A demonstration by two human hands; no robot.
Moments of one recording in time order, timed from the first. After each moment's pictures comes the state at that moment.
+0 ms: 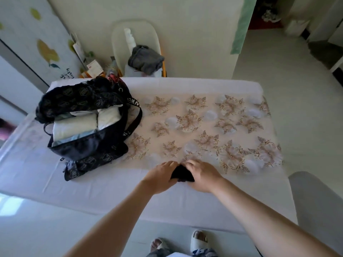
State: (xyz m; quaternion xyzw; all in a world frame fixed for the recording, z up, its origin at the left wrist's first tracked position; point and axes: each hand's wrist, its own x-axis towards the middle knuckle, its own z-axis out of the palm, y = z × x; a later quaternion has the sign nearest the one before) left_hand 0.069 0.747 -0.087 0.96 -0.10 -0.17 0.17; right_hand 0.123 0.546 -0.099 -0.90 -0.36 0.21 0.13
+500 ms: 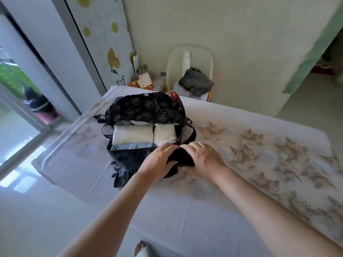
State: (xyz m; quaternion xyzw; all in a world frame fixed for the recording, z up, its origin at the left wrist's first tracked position) left_hand 0.075 0.963 0.002 0.97 0.01 0.09 0.24; right_hand 0.186 0.781 -0.005 -0.86 -0.50 -0.01 0.09
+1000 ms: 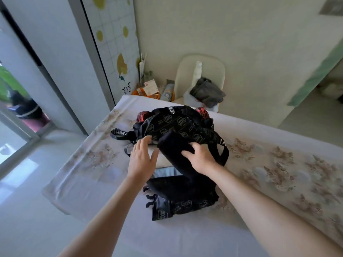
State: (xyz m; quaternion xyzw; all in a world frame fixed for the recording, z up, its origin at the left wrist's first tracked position) left_hand 0.074 1.212 -0.005 0.91 0.19 0.22 0.29; right_hand 0.189 1.020 0.016 -0.90 -0.18 0.20 0.33
